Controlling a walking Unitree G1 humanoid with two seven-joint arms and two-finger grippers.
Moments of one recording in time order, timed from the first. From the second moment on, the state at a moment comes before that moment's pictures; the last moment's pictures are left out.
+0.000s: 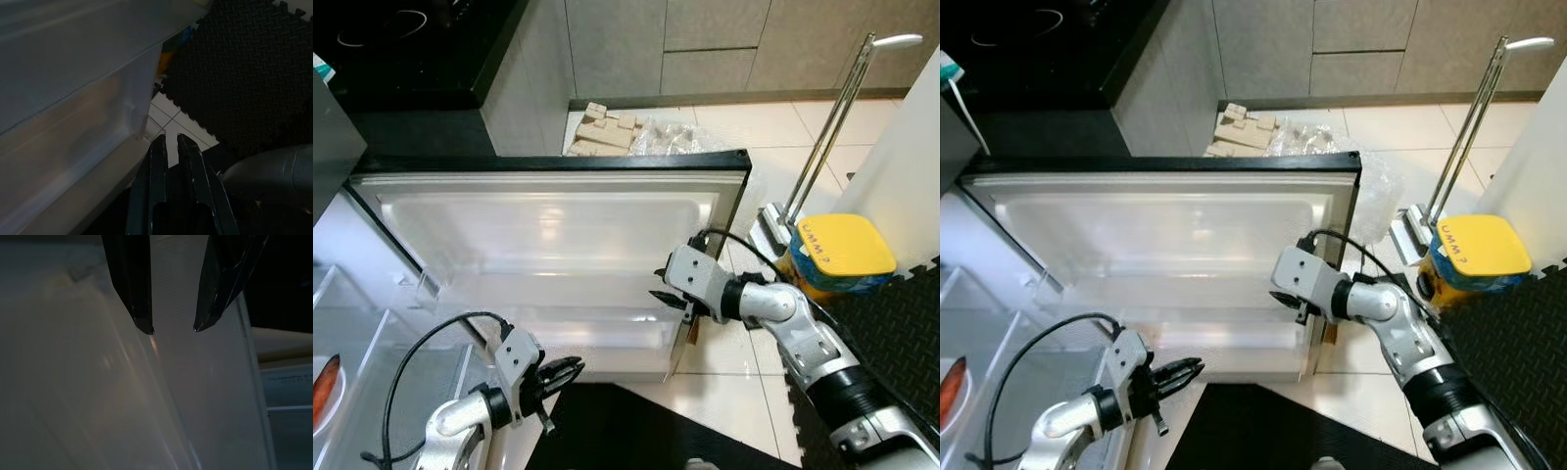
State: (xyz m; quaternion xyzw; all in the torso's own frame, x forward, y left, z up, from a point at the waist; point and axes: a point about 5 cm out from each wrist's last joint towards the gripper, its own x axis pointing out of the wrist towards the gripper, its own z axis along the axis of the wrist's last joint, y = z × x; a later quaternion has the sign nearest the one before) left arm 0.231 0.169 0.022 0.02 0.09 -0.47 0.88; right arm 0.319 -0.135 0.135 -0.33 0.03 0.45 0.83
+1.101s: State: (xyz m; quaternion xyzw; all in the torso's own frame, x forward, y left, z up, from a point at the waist) left arm 0.231 0.185 0.003 0.03 0.11 -0.46 0.88; right arm 0.296 -0.091 0.292 0.04 -0.22 0.59 0.77
